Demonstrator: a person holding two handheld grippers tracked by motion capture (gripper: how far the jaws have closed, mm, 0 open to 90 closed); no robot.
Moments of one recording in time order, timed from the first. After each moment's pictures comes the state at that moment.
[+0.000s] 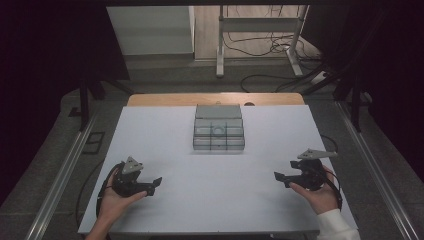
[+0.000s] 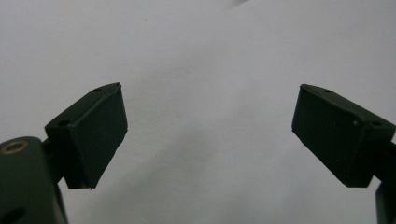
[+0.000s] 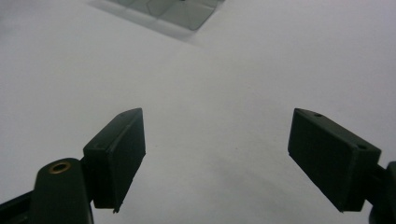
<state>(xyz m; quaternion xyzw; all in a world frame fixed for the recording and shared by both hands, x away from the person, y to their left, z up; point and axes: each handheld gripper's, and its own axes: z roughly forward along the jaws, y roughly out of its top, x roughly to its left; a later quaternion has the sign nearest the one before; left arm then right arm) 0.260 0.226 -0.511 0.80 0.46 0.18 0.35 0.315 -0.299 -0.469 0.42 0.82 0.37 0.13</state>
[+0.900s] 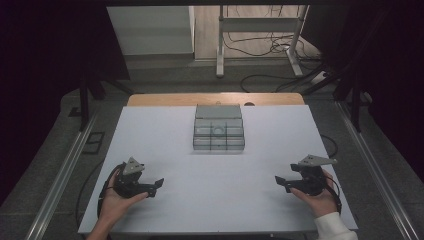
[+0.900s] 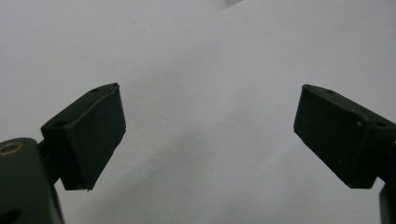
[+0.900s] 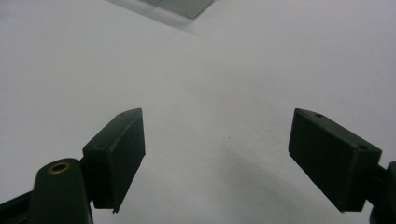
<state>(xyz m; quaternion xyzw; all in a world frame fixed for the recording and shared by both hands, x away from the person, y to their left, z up) 0.259 0.223 -0.511 0.80 0.46 0.17 0.36 0.311 -0.308 -0.491 0.40 0.82 0.38 0.14</state>
